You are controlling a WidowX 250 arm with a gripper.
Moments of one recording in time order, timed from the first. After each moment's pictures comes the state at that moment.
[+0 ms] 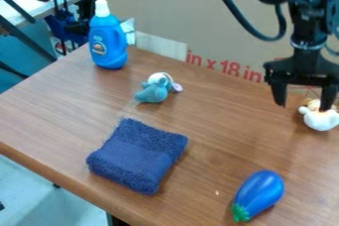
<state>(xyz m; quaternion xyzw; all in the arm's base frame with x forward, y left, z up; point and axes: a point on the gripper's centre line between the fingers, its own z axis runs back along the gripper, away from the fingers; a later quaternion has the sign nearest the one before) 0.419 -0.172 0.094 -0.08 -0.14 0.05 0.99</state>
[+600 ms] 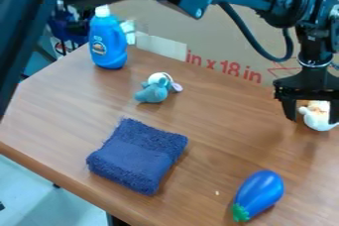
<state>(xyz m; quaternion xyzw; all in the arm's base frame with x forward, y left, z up) 0.440 -0.186 0.070 -0.11 -0.14 0.08 0.98</state>
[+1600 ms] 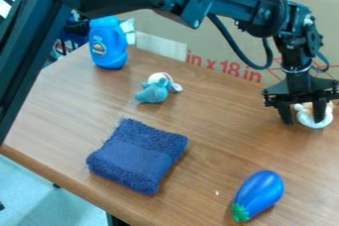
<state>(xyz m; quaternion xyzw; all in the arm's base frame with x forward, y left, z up) 0.460 -0.163 0.047 -0.15 -0.13 0.15 0.97</state>
